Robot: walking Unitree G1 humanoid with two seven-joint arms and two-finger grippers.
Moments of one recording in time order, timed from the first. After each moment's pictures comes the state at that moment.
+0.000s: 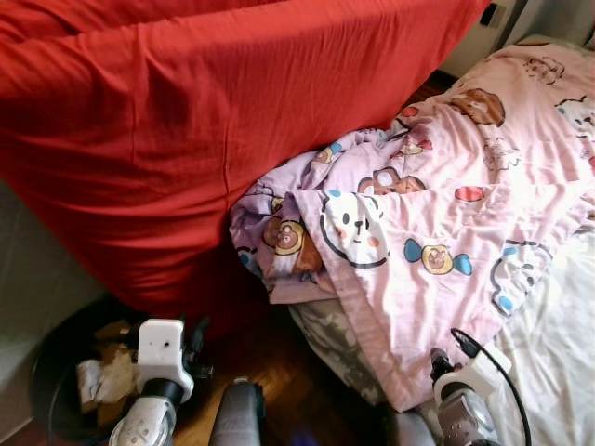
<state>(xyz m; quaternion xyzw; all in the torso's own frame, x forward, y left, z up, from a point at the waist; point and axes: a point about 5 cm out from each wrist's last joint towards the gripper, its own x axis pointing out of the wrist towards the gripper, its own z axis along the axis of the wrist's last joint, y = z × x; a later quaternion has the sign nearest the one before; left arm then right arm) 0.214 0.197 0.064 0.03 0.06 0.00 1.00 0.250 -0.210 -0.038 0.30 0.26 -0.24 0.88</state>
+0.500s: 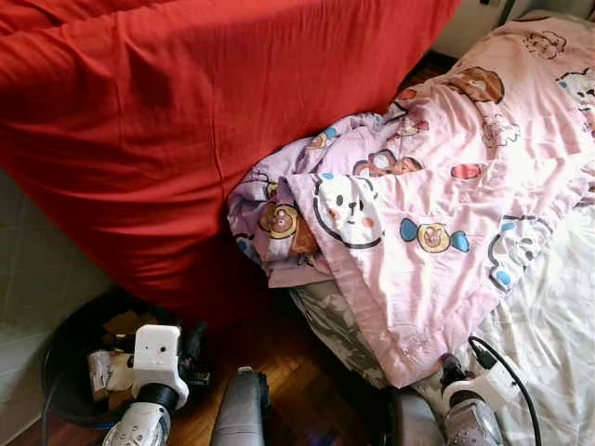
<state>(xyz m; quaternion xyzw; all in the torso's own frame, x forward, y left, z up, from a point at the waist) 0.214 0.197 0.069 0.04 0.06 -0.01 1.00 0.242 -0.215 -0.041 0.35 0.23 -0.24 0.87</state>
